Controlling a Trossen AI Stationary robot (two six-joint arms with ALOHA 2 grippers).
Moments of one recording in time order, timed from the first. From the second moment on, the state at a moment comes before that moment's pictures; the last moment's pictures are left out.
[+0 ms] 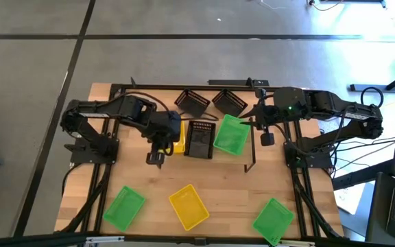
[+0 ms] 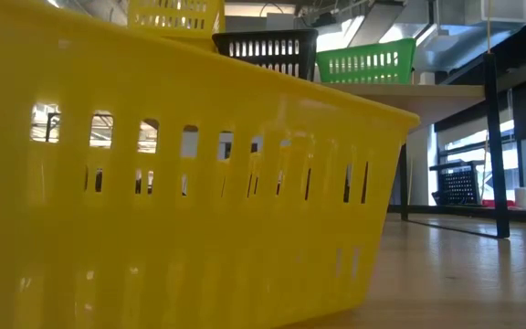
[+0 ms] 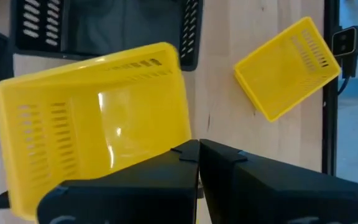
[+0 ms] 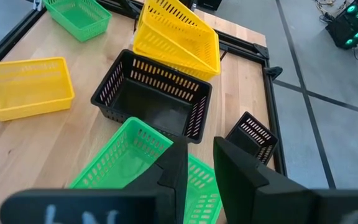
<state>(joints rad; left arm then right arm) -0.11 1.60 1.88 -1.41 0.02 -0.12 0.00 1.13 1.42 -0.89 0.07 -0.32</state>
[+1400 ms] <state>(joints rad) -0.01 1.50 1.88 -1.40 -0.18 -0.20 0.04 1.06 1.42 -1.11 0.02 -0.29</state>
